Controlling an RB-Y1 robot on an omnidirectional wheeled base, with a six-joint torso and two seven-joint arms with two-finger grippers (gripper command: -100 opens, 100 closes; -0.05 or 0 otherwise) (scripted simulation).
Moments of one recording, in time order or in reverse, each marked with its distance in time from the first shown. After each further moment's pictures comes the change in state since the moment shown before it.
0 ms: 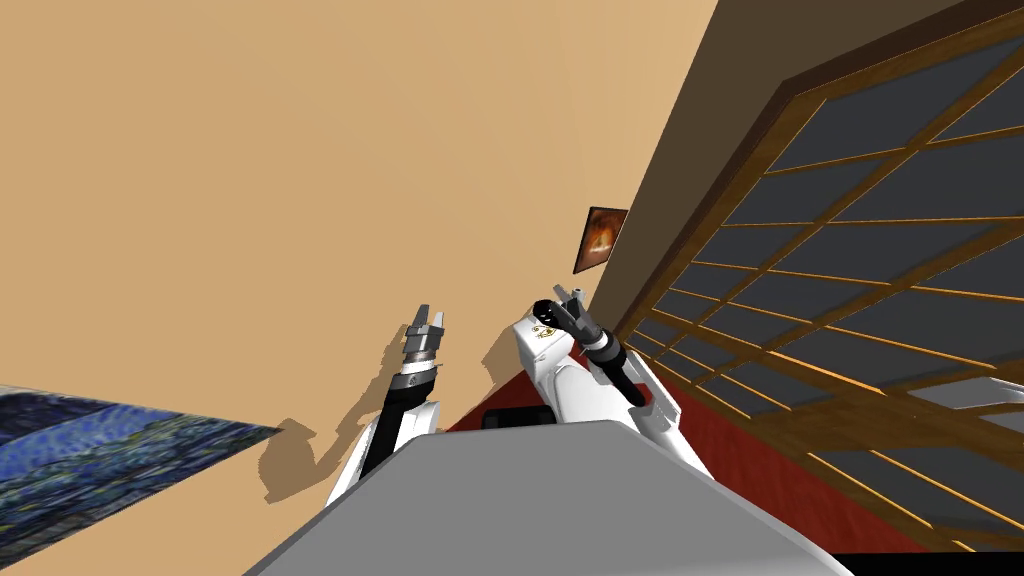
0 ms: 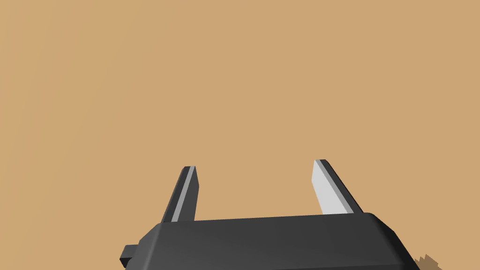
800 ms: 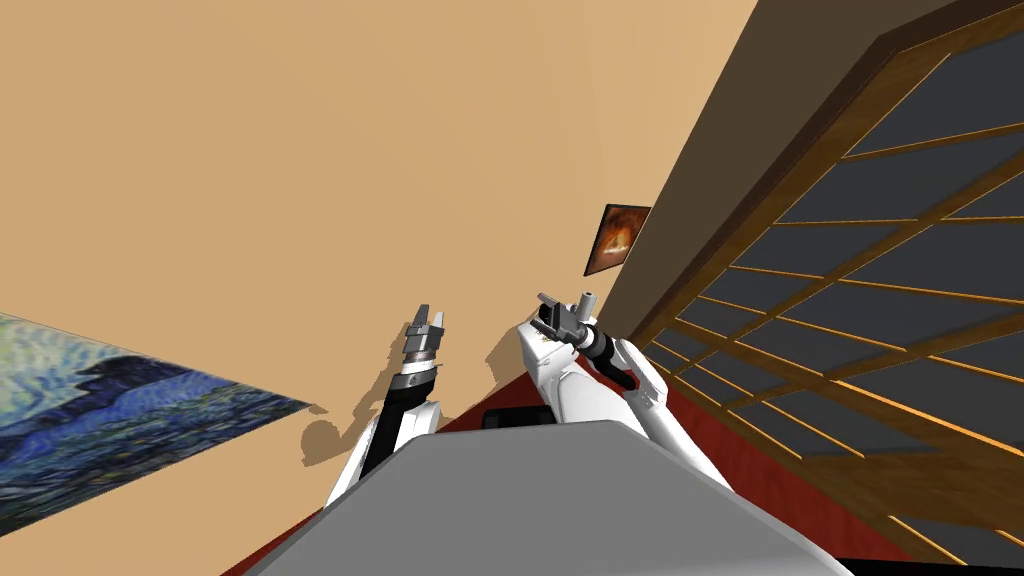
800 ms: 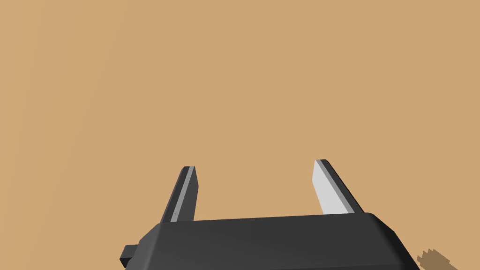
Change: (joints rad) left arm 0.000 0.000 0.000 0.000 0.000 0.000 0.000; right arm -0.102 -0.066 0.010 0.086 0.215 -0.123 -0.031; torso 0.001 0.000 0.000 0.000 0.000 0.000
